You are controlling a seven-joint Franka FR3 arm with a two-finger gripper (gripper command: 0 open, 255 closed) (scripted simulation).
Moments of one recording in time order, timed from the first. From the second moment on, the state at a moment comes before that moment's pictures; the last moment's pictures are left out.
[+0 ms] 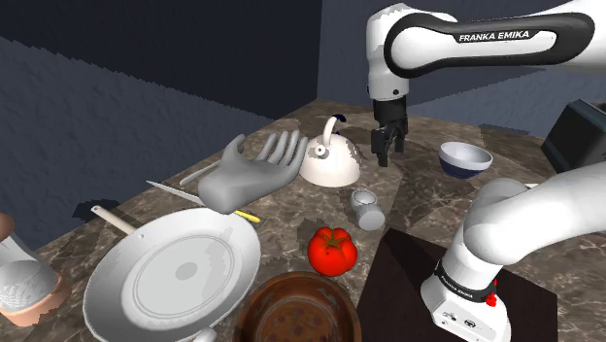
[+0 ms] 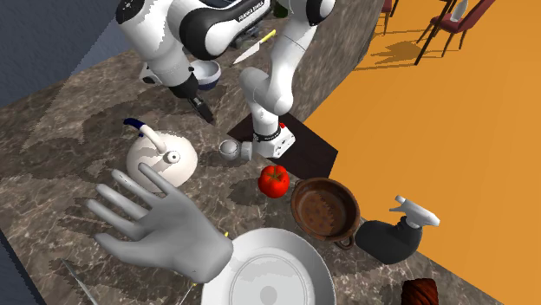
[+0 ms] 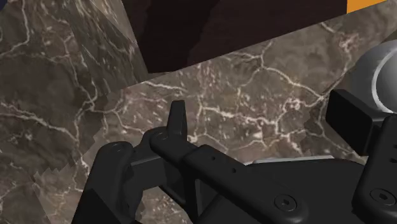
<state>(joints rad) 0.00 -0.74 0.05 -2.42 -0.01 1.43 0.06</state>
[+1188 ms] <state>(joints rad) -0.05 -1.05 0.37 -2.73 0.46 1.73 0.78</state>
